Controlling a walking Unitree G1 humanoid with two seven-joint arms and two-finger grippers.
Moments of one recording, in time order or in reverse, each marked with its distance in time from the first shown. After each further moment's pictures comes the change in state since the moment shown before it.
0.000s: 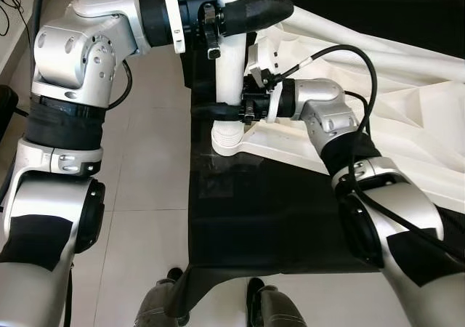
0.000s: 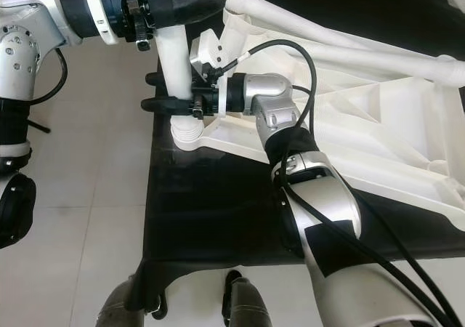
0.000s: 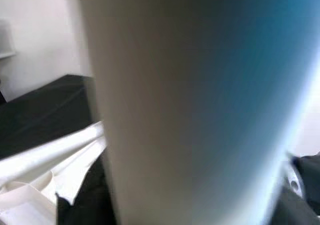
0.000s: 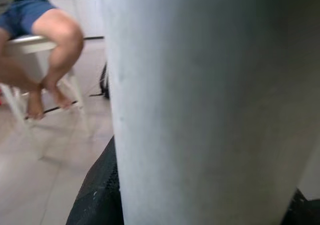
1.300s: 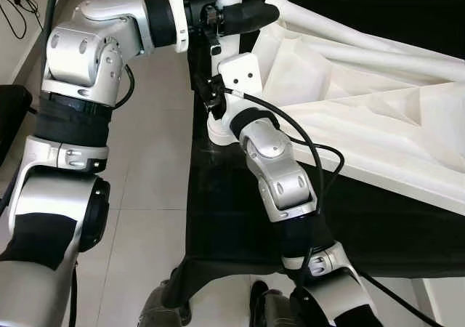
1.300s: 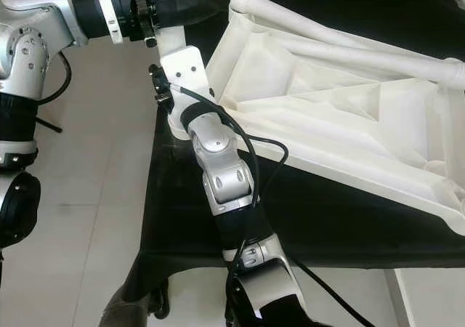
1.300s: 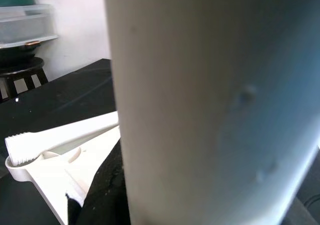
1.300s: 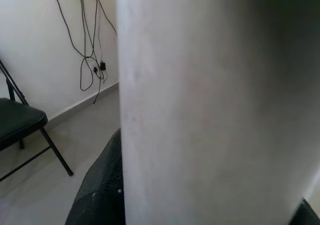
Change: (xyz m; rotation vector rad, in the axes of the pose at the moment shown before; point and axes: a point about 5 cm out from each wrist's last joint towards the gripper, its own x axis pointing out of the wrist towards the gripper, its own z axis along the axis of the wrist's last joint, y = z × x) left arm 0.001 0.011 -0.006 -0.022 0.011 0.105; right arm 0.032 0.044 -0.006 -0.014 0.099 -0.933
